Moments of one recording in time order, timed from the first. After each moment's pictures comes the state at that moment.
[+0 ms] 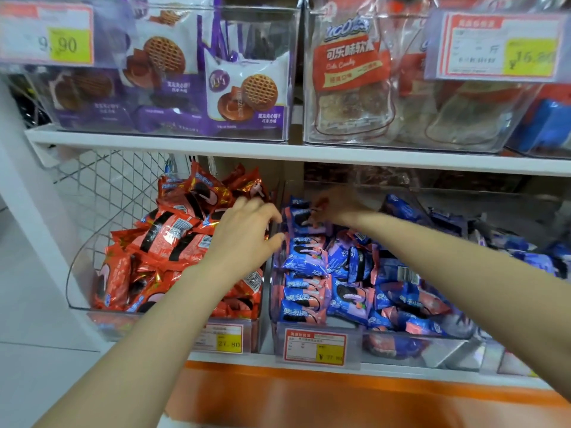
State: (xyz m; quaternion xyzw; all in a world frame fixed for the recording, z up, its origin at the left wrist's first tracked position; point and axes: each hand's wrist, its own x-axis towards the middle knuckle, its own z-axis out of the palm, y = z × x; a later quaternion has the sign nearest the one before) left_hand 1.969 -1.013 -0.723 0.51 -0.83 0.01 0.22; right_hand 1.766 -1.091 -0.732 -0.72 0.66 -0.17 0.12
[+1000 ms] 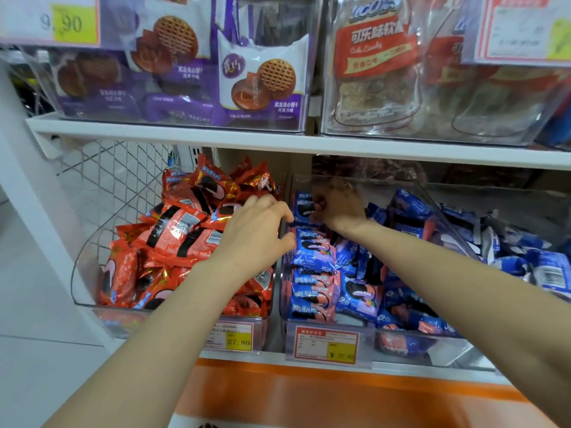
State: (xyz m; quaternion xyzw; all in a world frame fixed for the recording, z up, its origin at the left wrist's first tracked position) left_hand 1.970 -1.012 -0.721 0.51 -0.84 -0.03 0.19; right_hand 1.784 -1.098 -0.762 -0.69 0.71 -0.15 -0.06
